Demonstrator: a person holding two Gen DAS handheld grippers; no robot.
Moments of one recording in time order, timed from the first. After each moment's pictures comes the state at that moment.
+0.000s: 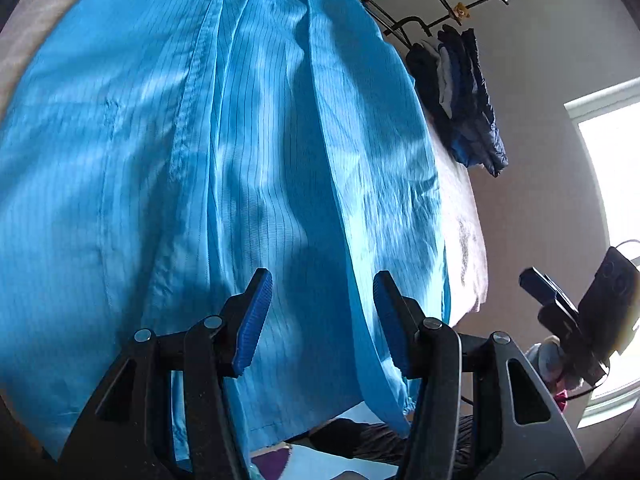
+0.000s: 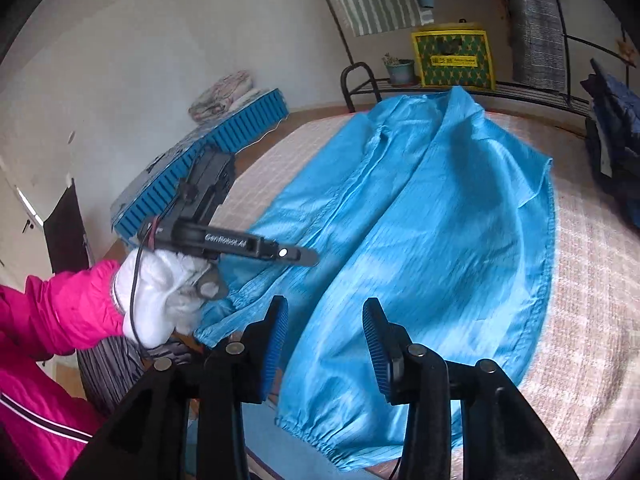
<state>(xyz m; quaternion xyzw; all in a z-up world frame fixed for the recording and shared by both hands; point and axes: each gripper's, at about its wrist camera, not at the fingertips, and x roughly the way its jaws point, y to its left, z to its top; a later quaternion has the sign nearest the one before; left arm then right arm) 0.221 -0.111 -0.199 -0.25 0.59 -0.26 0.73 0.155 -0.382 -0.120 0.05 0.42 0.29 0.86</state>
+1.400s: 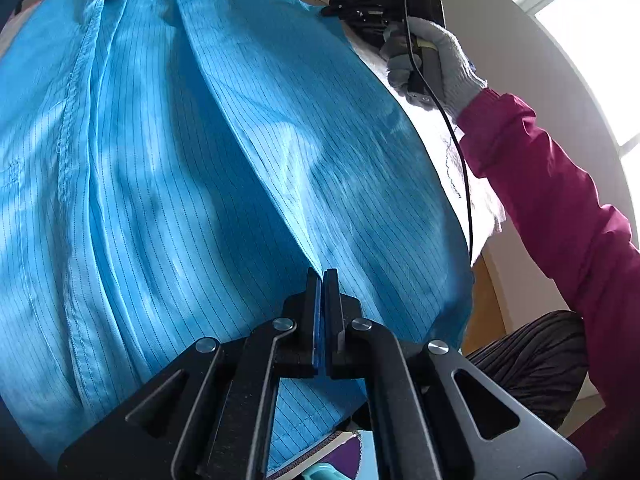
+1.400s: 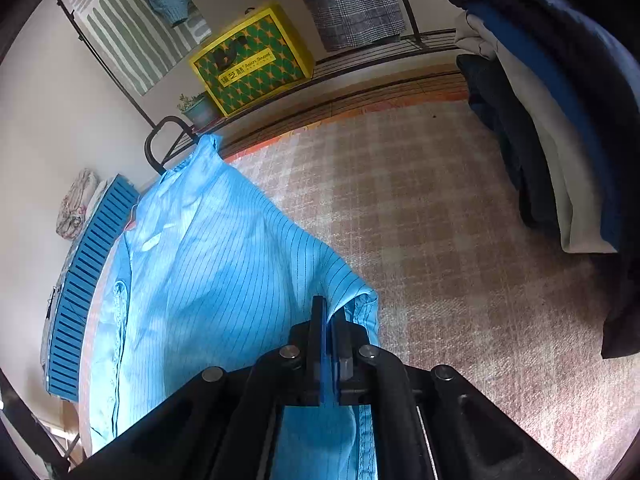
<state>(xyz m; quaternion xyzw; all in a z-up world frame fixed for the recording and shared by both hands) 0.202 -0.191 -0.202 -0.09 0.56 -0.35 0.75 0.469 -0.498 -0.207 0.17 0.46 0.07 0.87</state>
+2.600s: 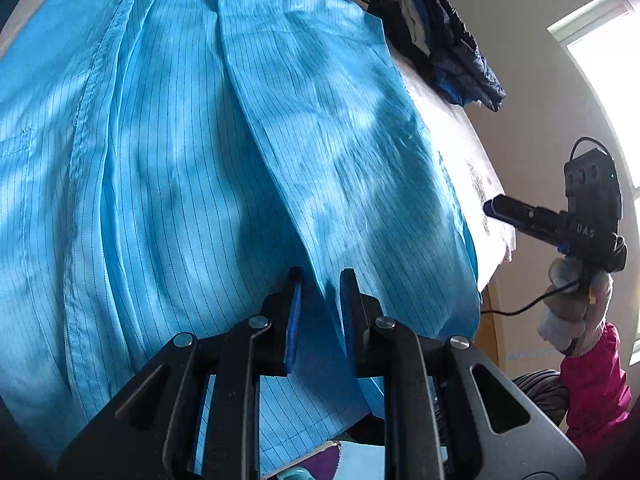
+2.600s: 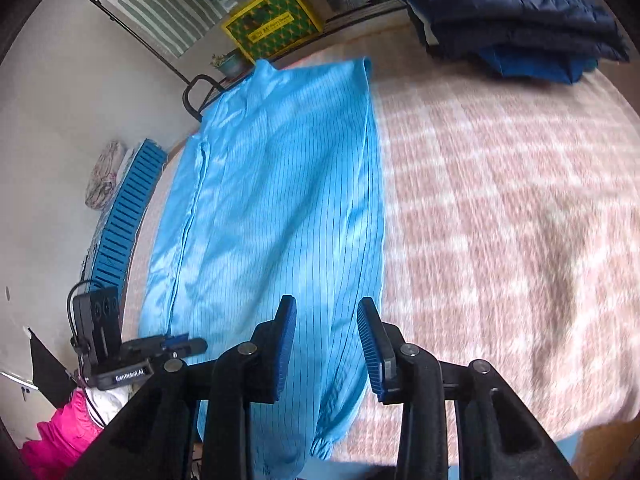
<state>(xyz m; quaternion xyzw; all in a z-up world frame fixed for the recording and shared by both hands) 0.207 -0.192 -0.215 -0.12 0.58 -0.30 0.75 0.185 -0.486 -0.186 0.22 0.53 0.12 0.81</state>
